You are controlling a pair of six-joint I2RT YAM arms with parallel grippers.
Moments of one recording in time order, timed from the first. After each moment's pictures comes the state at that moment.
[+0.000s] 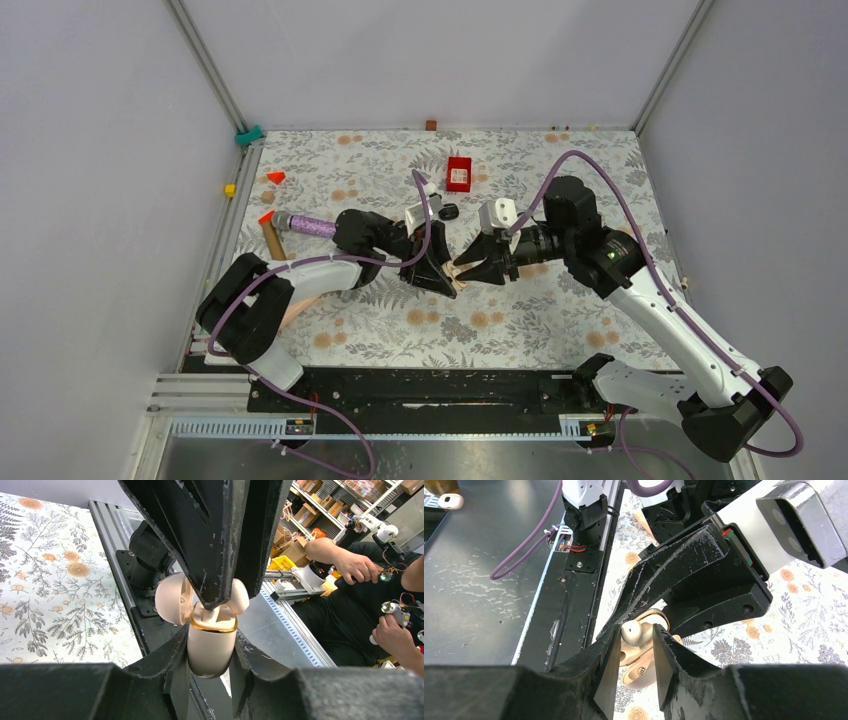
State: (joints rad) left arm -0.68 1.59 0.81 1.39 1.41 -1.10; right arm 0.63 1.05 1.13 -0.52 -0.97 -0.46
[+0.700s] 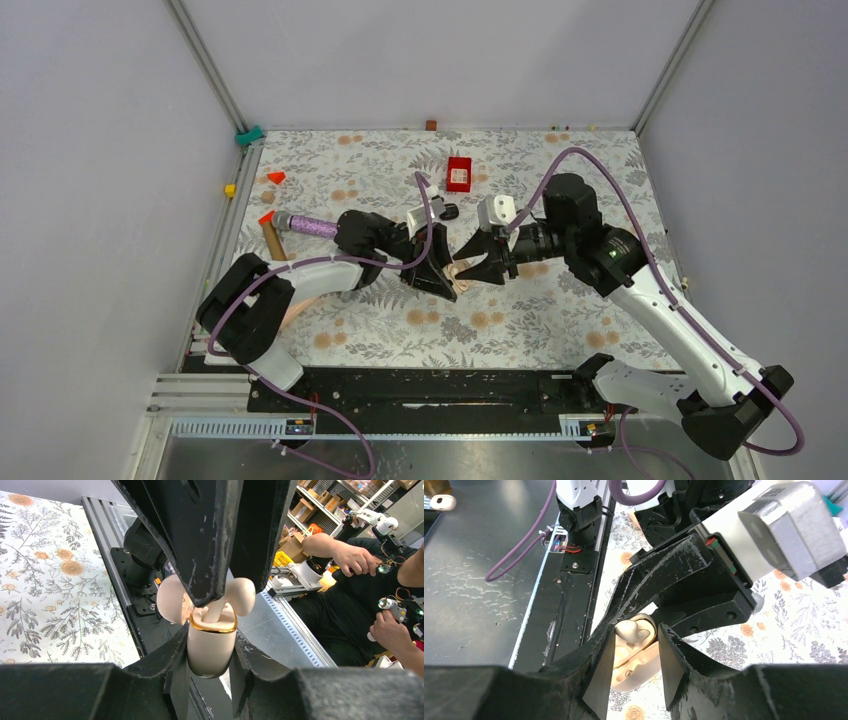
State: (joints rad) left arm -0.69 1.59 0.81 1.39 1.42 -1.10; right arm 0.64 1.06 1.16 -0.54 -0.94 -0.45
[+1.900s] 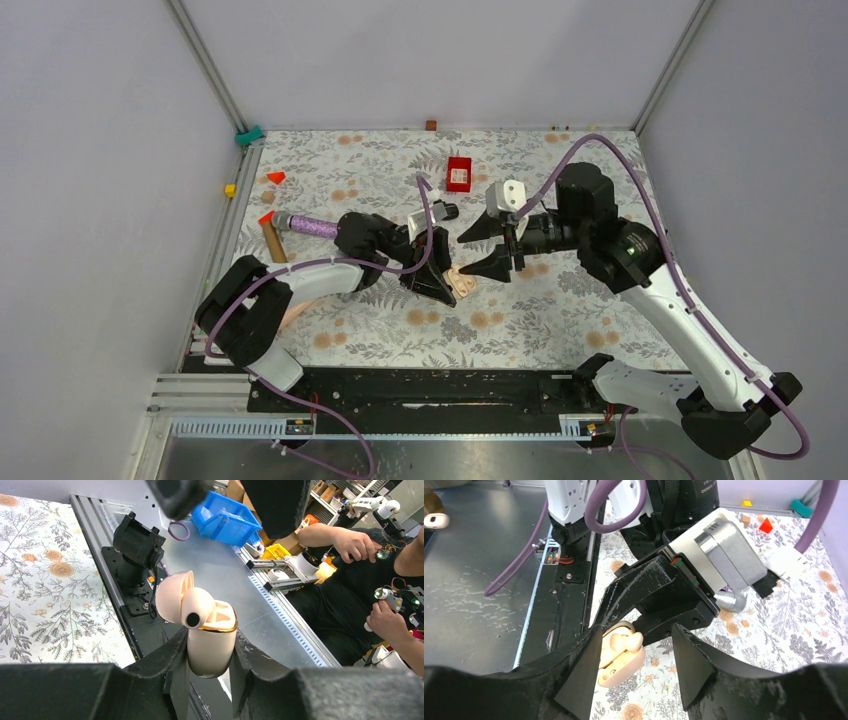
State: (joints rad) left arm -0.71 1.58 0.81 1.39 1.44 -1.10; right arm 0.64 1.06 1.29 -0.61 -0.89 -0.41
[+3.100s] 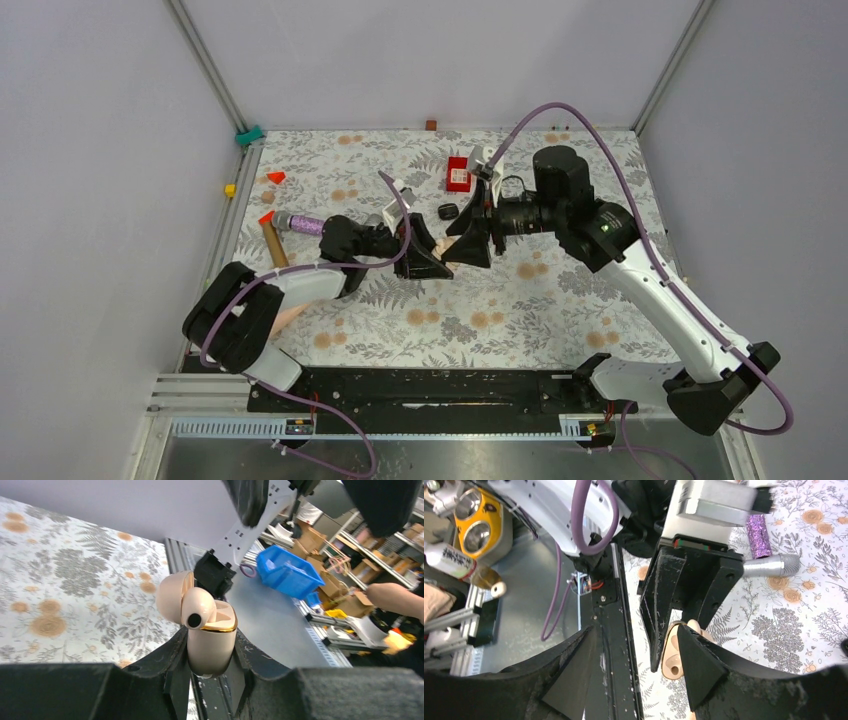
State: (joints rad) left arm -0.59 1.53 0.68 1.31 1.21 -0.91; right arm 0.65 1.19 1.35 -0.58 -0.83 -0.01
